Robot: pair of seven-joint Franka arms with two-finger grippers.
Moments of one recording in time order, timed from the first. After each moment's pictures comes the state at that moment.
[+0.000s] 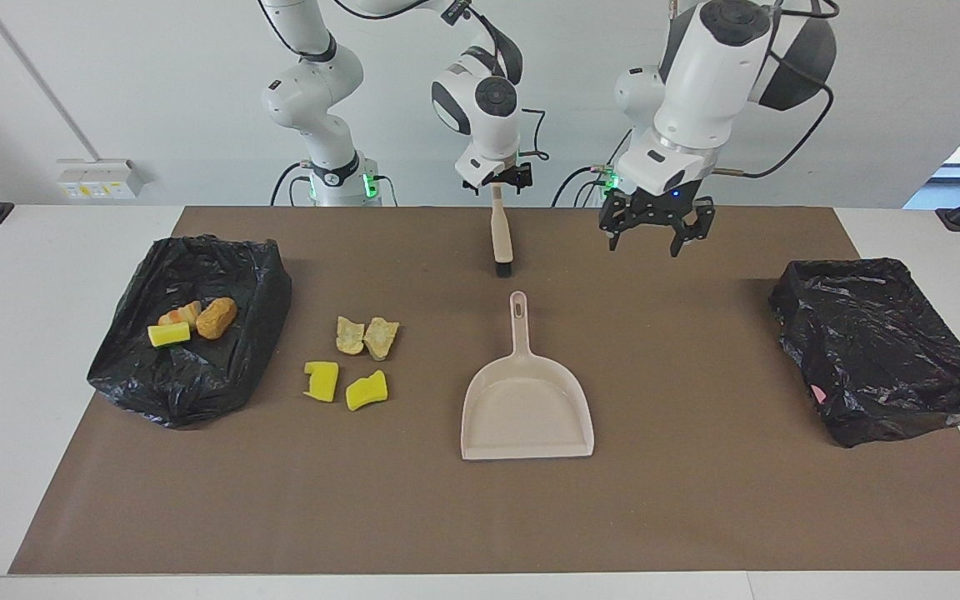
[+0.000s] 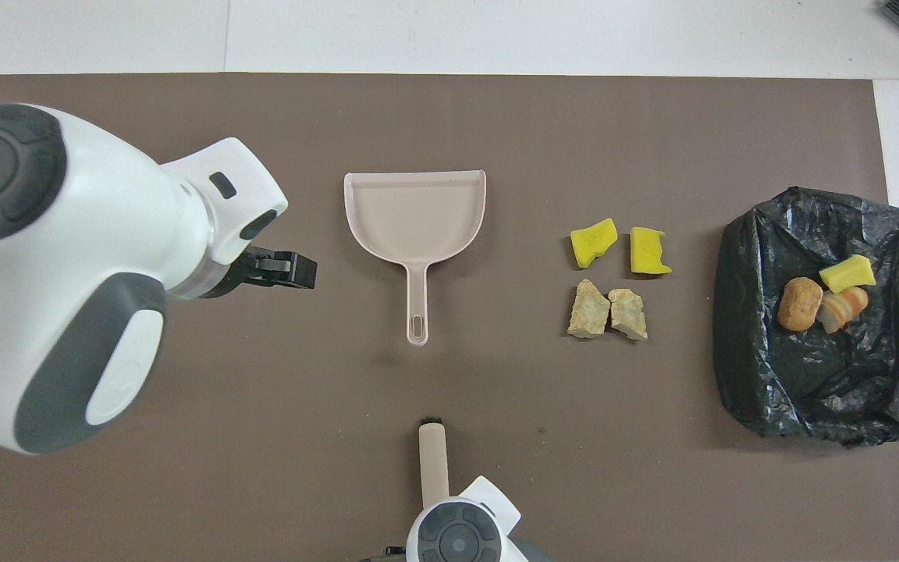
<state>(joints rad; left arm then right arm) -0.07 0.03 -0.39 -1.70 0.01 1.79 -0.27 0.91 -0.07 0.06 -2.37 0.38 2.09 0.77</state>
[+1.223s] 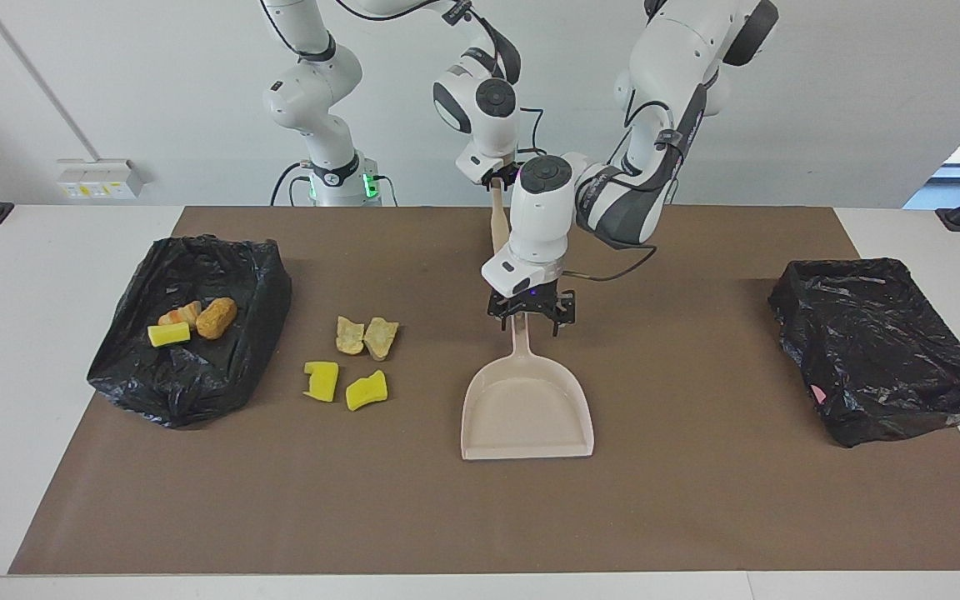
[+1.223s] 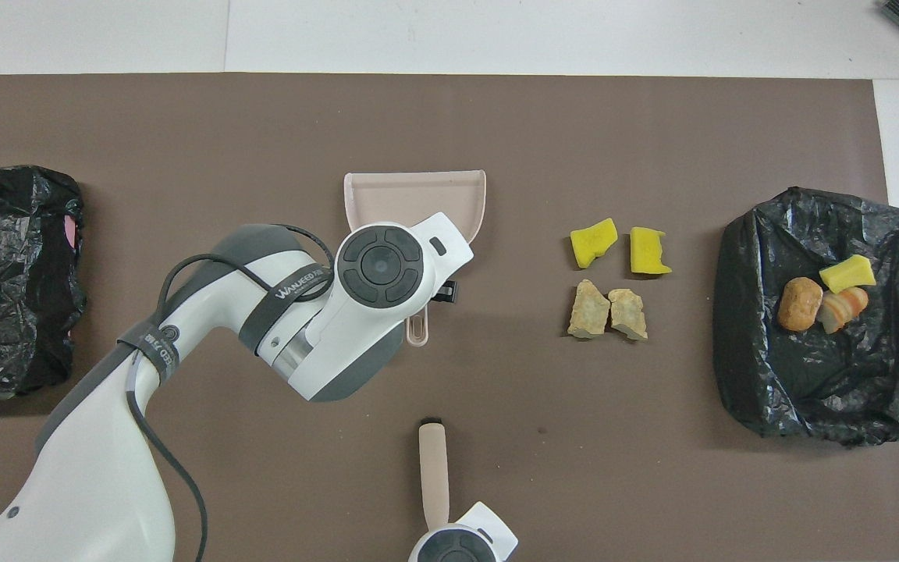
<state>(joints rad) -0.15 0.40 -0.56 -1.77 0.36 2.19 -0.68 0.96 -0.09 0.06 -2.42 0.43 2.14 0.78</state>
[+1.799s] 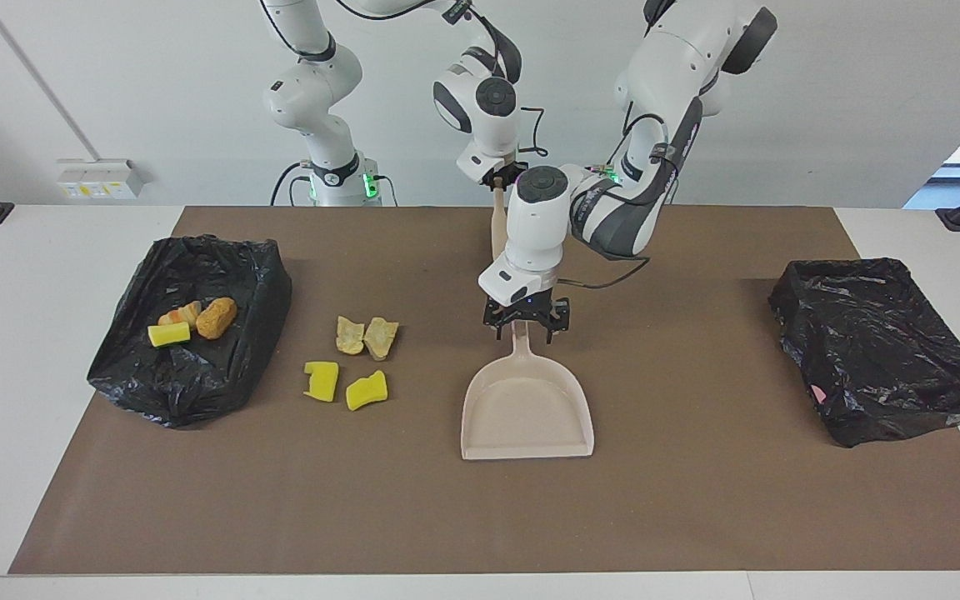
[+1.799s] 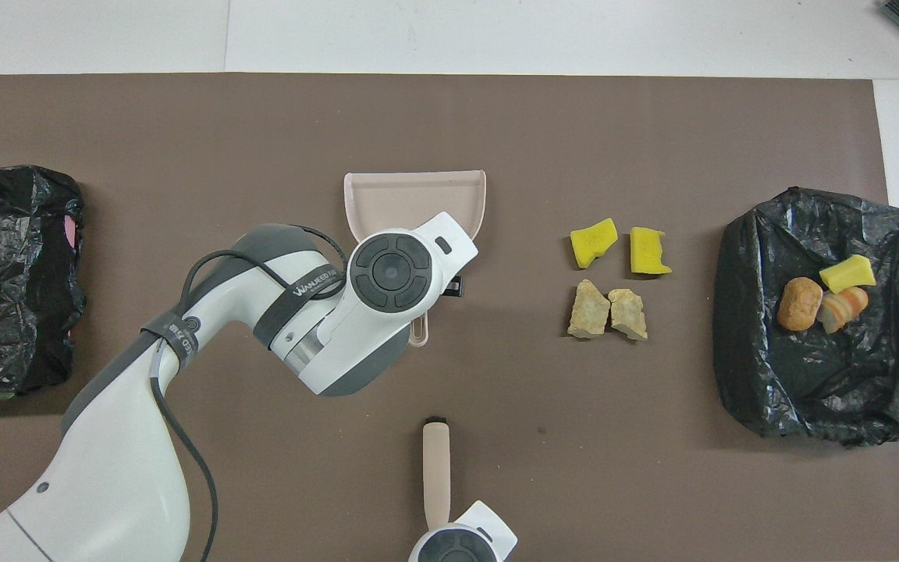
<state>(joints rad) -0.16 0.44 -0.57 -1.77 0.37 2.23 -0.72 0.95 -0.09 0.05 -2.40 0.42 2.09 0.77</state>
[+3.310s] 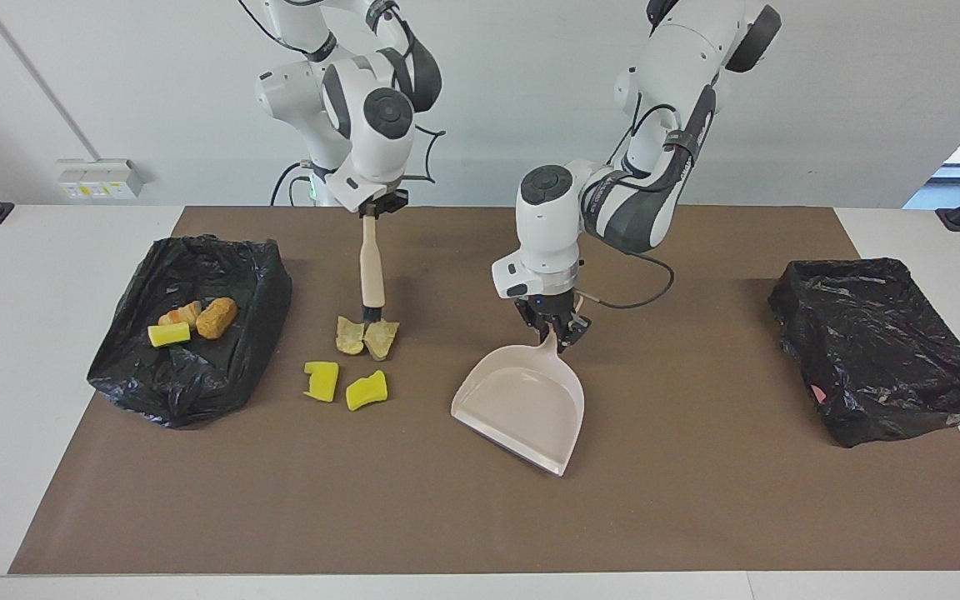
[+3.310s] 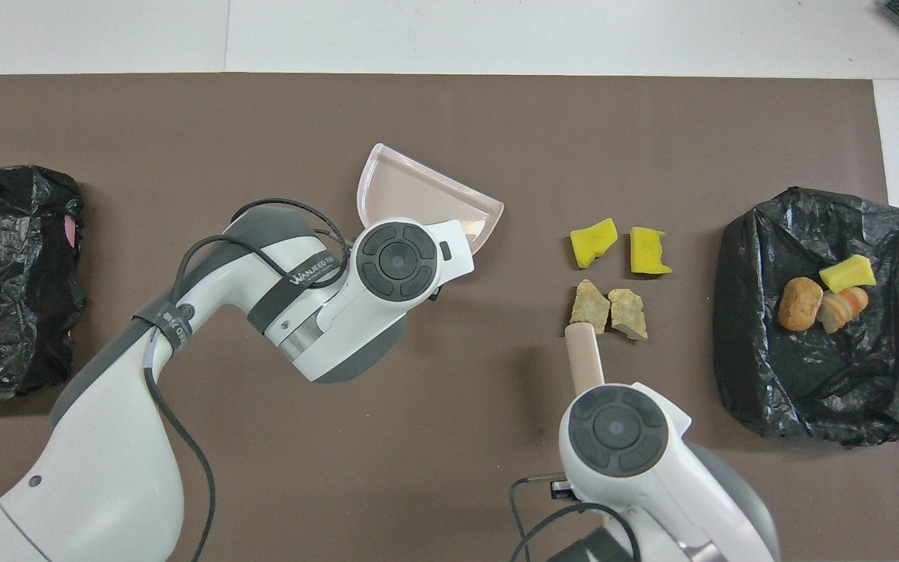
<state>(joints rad) -0.12 0.41 -0.56 -1.72 0.47 2.04 -0.09 0.32 -0.16 0.04 -2.25 -0.13 1.66 0.29</state>
